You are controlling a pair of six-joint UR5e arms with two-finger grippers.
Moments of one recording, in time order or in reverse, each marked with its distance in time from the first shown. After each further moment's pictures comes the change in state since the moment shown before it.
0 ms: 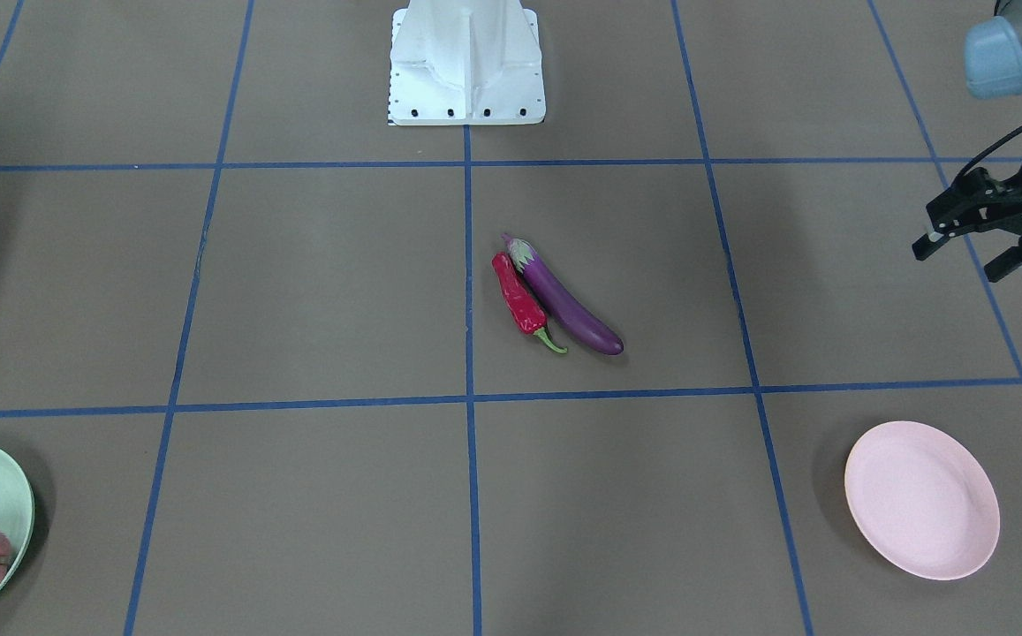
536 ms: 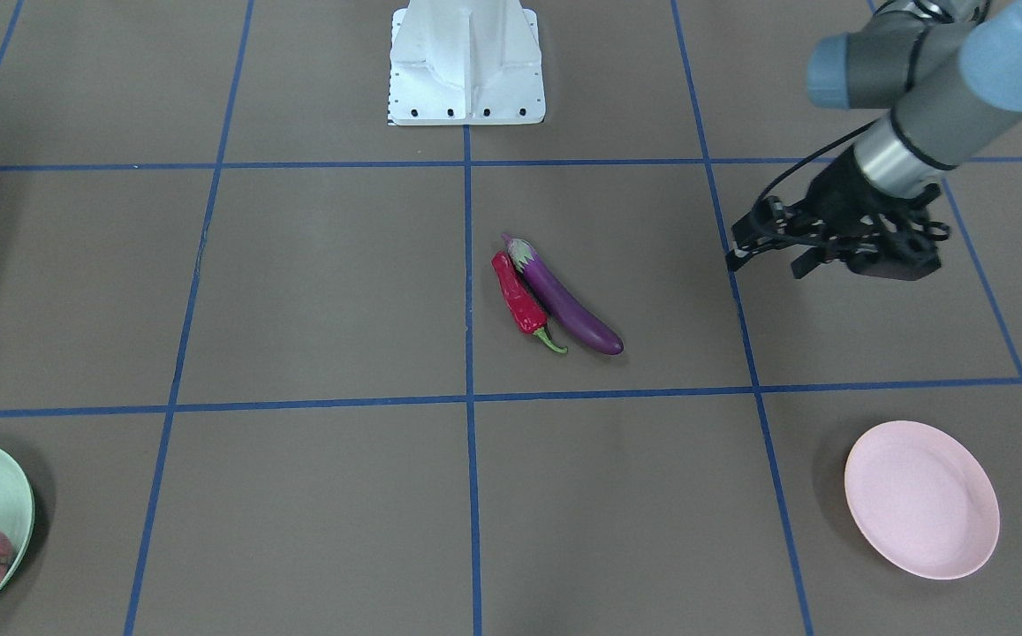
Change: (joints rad) left arm 0.345 -0.161 0.017 -0.013 0.236 -0.657; right arm 0.033 -0.029 0.060 -0.100 -0.020 -0.088
